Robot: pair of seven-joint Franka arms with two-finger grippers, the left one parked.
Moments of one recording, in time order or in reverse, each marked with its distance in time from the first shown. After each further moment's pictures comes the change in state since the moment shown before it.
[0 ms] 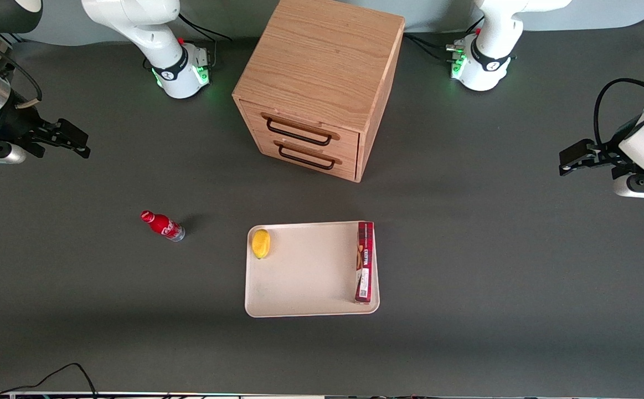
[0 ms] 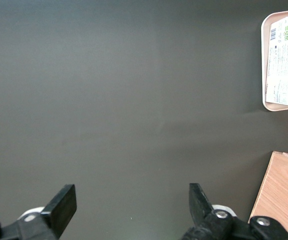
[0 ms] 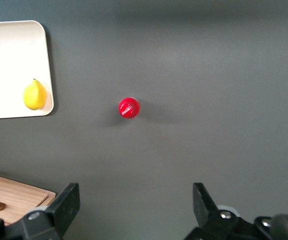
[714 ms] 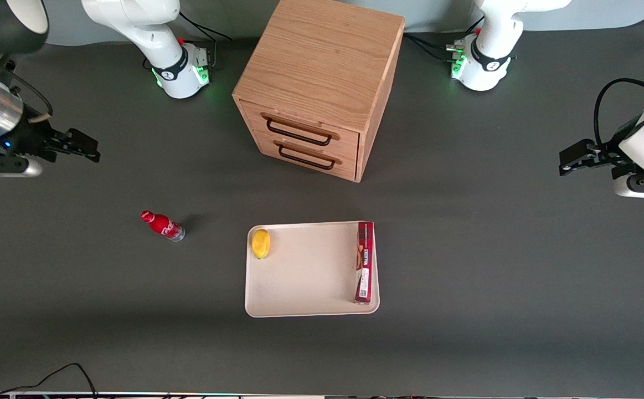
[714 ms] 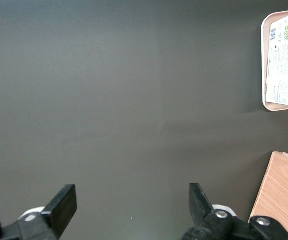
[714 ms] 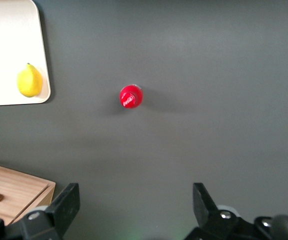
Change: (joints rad) arm -0.003 0.090 0.006 -0.006 0.018 0.007 -0.028
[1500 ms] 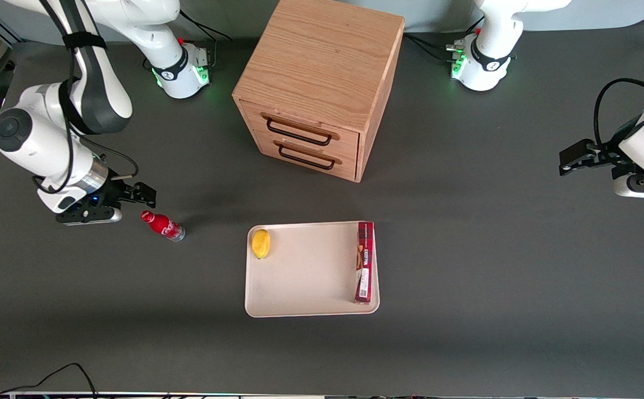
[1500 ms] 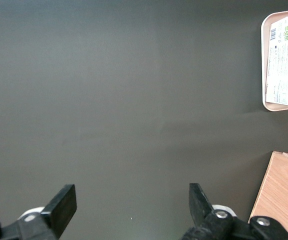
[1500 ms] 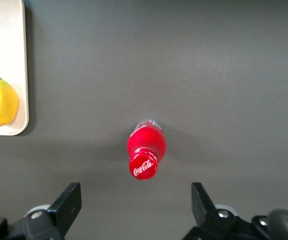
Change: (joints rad) arm -0.004 0.111 0.036 -0.369 0.027 0.603 -0.038
